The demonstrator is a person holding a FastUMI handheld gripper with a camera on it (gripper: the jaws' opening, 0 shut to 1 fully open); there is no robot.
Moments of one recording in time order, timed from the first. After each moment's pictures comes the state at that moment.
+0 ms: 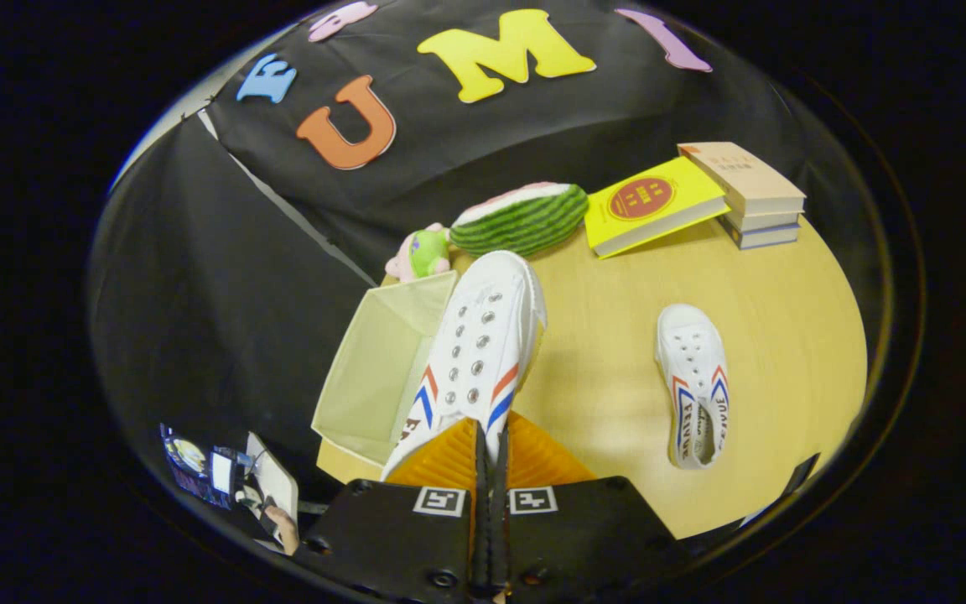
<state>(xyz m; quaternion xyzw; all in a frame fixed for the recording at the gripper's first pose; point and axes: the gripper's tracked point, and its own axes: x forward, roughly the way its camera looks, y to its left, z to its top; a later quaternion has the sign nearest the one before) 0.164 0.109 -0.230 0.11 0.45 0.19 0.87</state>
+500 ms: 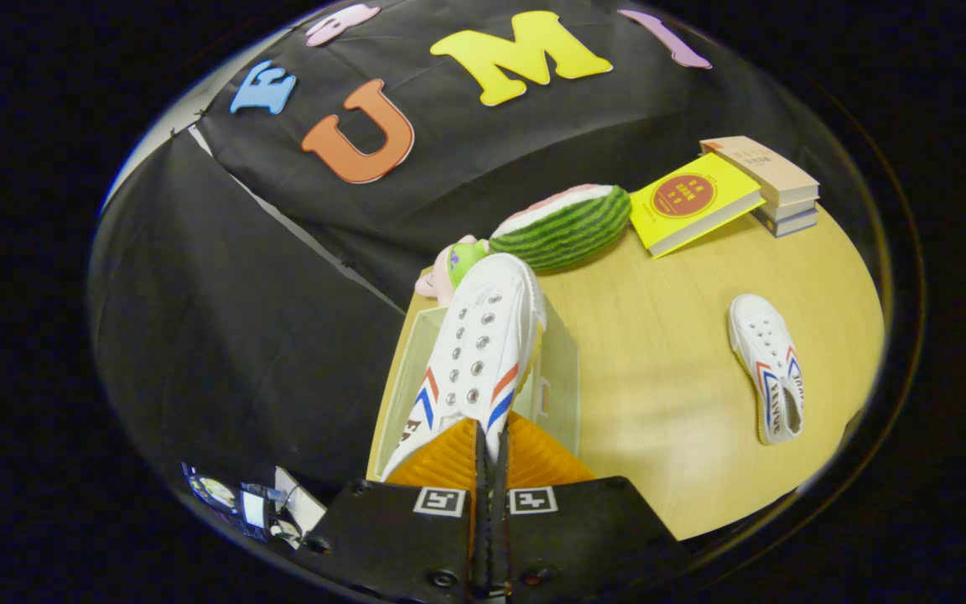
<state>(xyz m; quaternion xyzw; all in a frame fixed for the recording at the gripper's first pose) 0.181 0.215 -0.234 0.16 0.43 0.17 0.87</state>
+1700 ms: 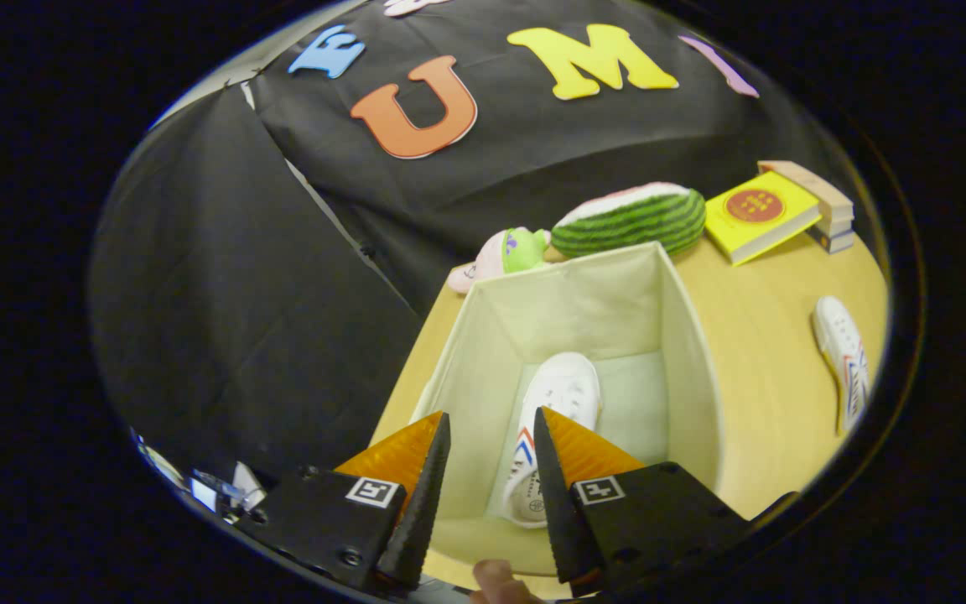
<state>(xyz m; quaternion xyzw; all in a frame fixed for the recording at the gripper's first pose) 0.193 0.319 -0.299 0.07 0.34 0.18 0.92</state>
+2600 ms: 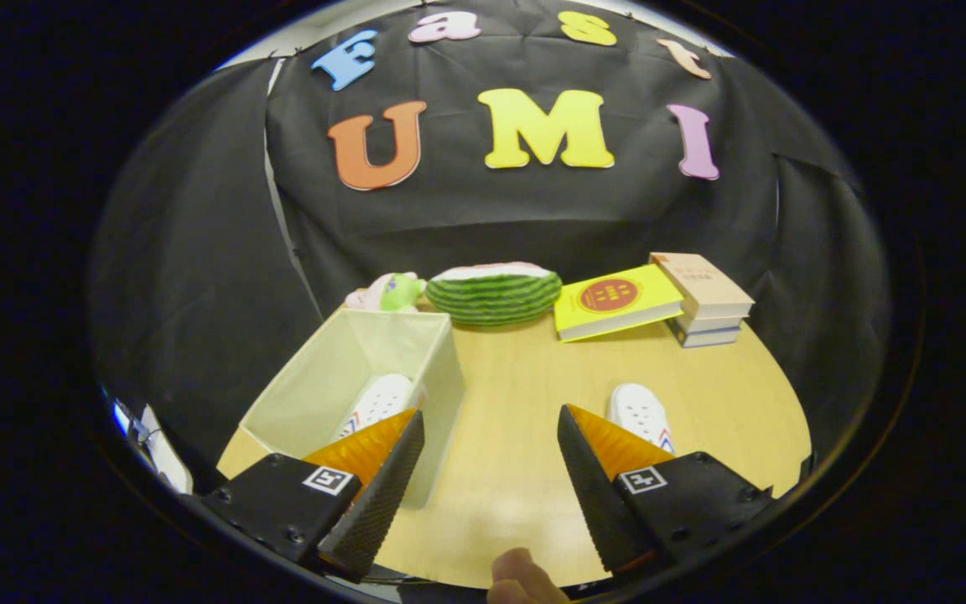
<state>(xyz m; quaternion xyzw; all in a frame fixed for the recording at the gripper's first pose) 0.169 0.087 -0.235 -0.05 0.29 0.10 0.95</state>
